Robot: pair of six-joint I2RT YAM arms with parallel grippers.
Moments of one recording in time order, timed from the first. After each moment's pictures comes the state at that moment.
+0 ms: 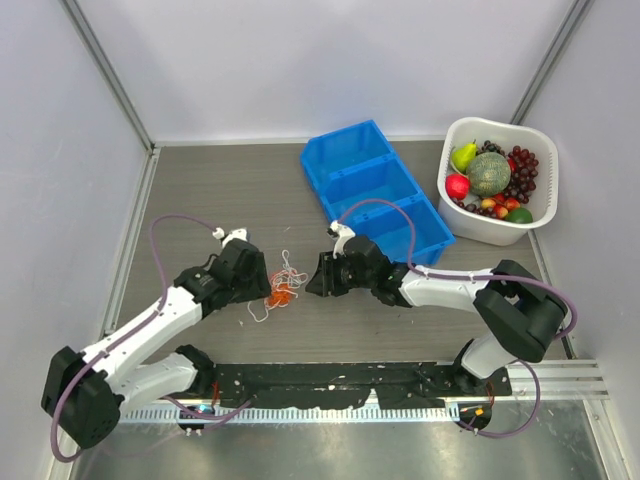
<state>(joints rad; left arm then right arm) -0.61 0.99 0.67 -0.63 -0.19 -0.71 0.87 1.53 0.71 0.25 -0.22 0.64</state>
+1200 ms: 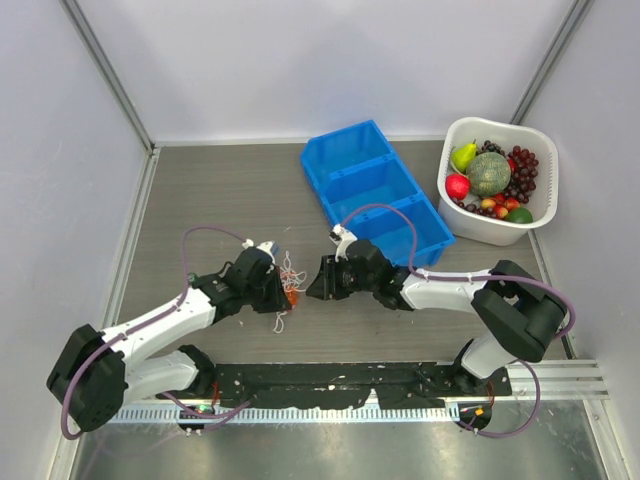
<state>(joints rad) -0.70 1.10 0.56 -0.37 0.10 -0.74 0.87 1.54 0.67 0.31 -0.25 0.70</state>
